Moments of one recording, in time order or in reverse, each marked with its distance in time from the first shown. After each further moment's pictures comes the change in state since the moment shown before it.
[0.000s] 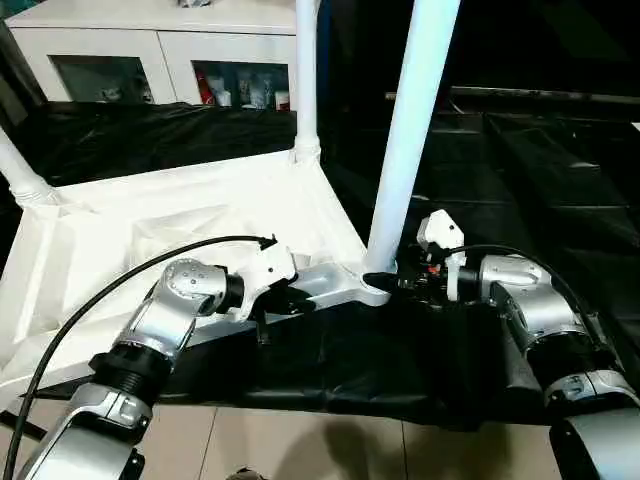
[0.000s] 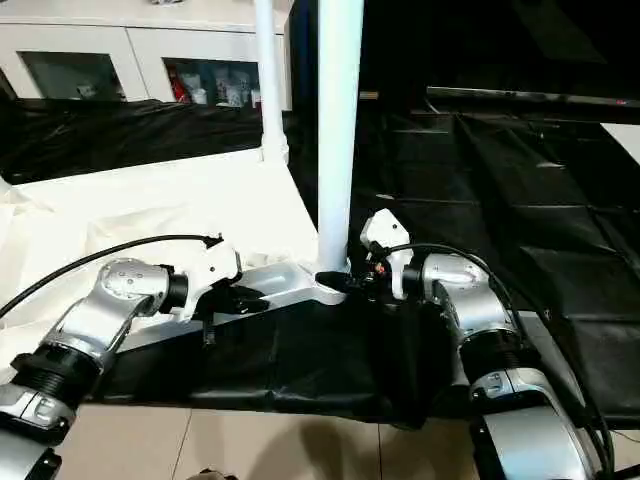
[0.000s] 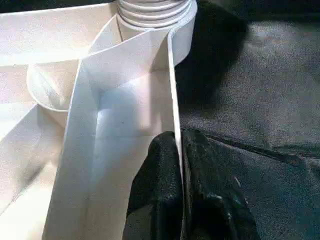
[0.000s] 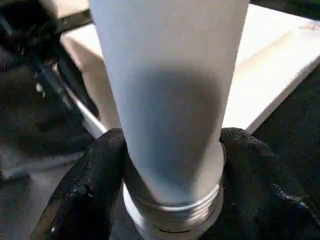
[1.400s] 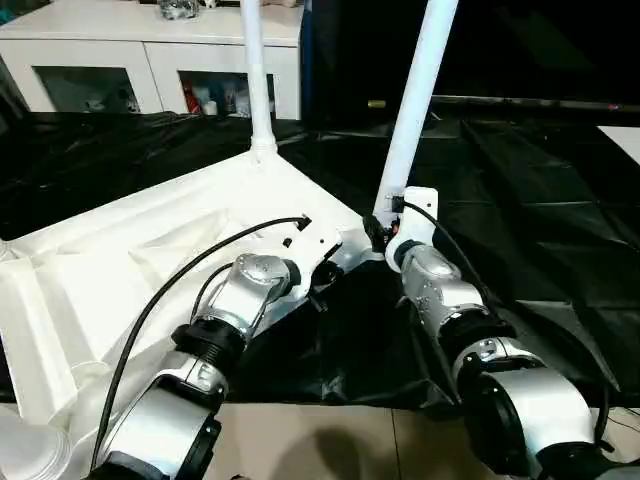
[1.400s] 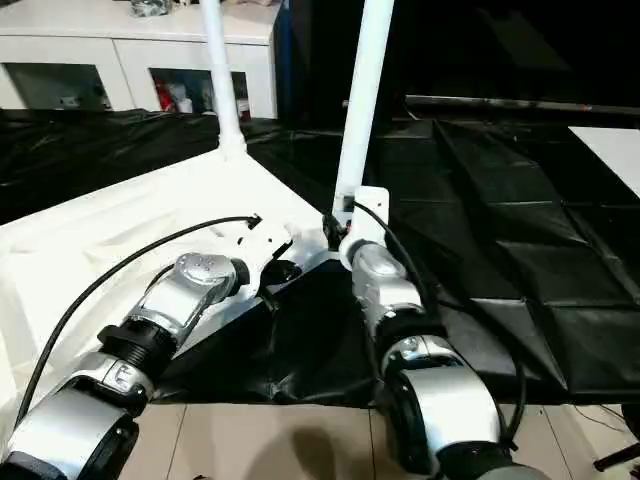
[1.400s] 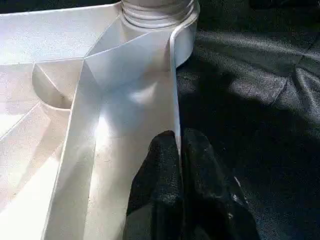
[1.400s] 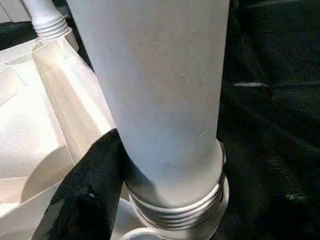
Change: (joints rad) left arm -0.179 -0.273 0.027 0.230 0.062 0.230 0.489; right arm -0.218 0.338 -0.204 0.338 0.036 0.020 -1.074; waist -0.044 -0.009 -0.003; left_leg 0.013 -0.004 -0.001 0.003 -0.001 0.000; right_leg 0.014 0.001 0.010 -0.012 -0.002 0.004
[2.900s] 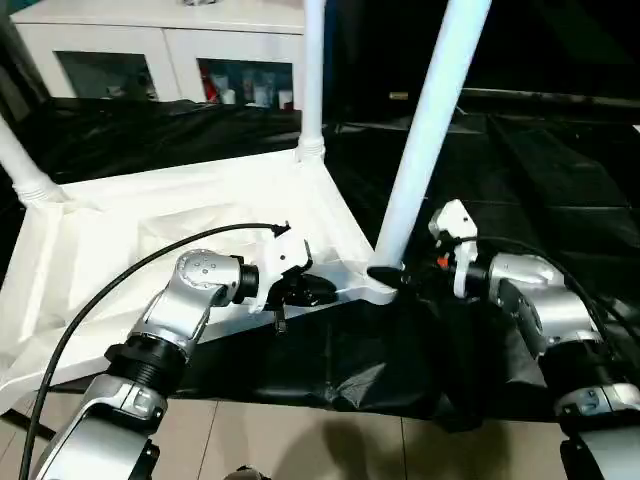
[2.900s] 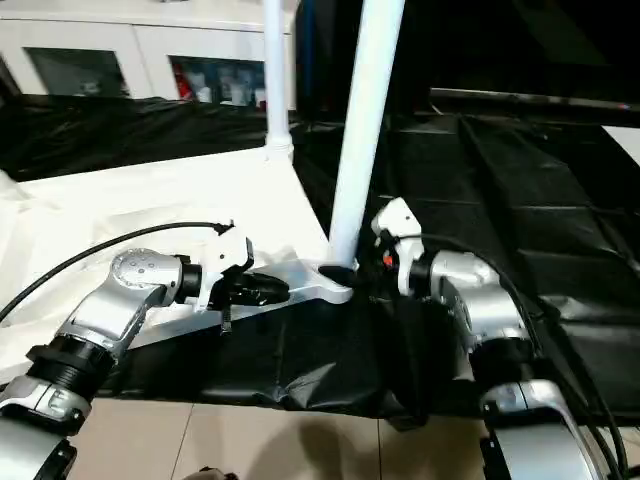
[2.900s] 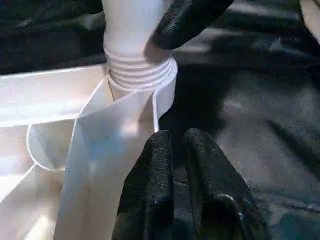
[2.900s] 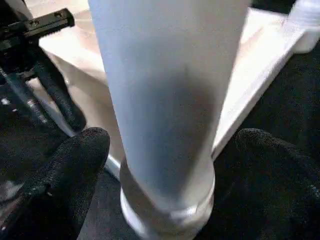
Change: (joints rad) left arm 0.128 0.235 -0.031 -0.216 -0.114 -0.231 -0.507; right arm 0.289 -0.385 0.212 -0.551 0.002 0.150 0.987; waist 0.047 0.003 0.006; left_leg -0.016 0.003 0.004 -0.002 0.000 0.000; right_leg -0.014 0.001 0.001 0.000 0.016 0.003
